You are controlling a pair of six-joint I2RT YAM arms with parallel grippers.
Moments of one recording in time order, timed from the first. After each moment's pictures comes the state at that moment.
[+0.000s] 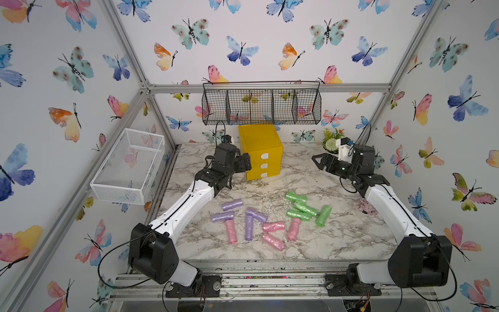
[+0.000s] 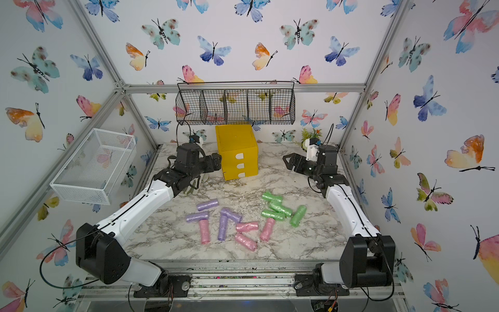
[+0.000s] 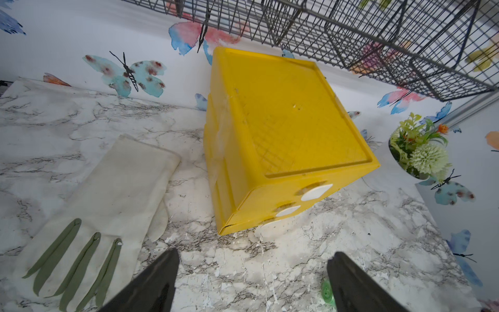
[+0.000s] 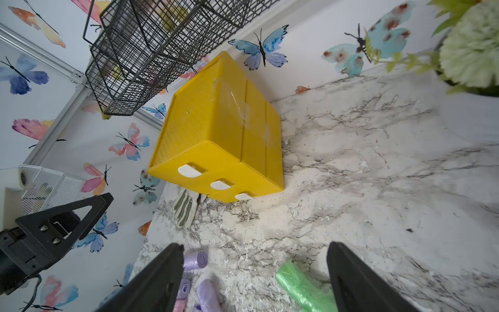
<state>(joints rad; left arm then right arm) -0.47 1.50 1.33 -0.32 -0.14 -0.47 0.12 1.45 1.18 -0.20 -0.54 0.46</state>
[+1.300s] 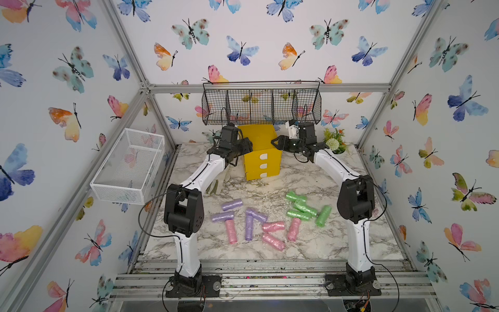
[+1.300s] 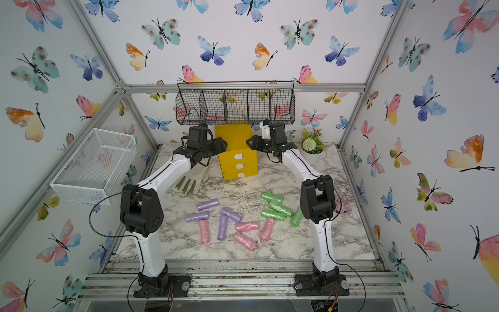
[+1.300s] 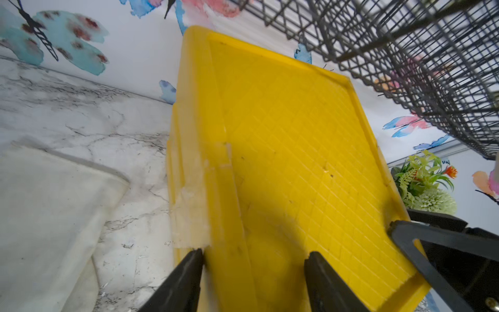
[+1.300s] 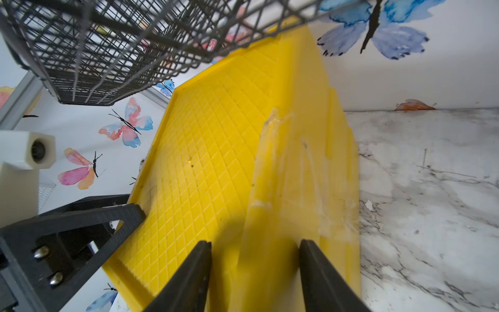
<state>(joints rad) -0.34 1.96 1.73 -0.31 0.12 -0.56 0.38 2.20 1.98 -0.27 -0.46 0.45</state>
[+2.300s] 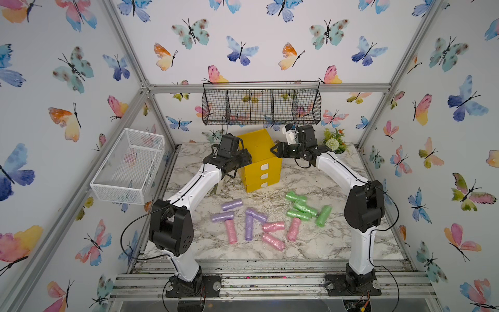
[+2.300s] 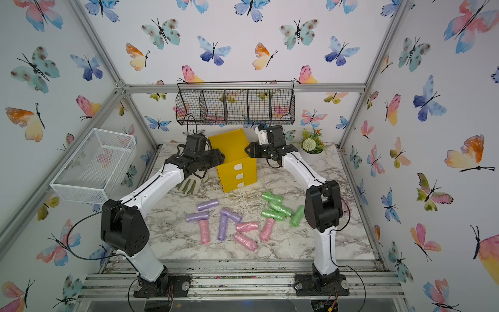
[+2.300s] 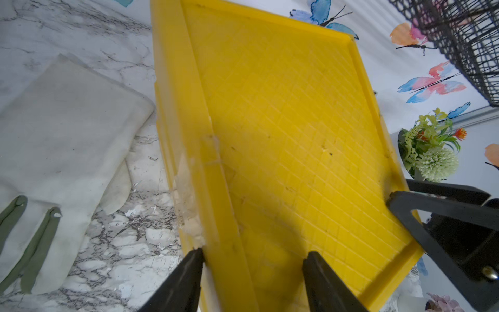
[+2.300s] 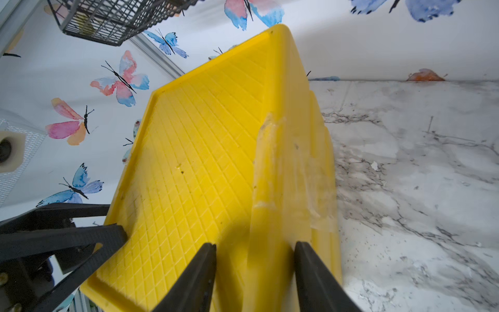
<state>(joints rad) -0.41 1.71 1.52 -0.50 0.06 -0.63 0.45 2.04 1.84 -0.41 -0.43 0.34</state>
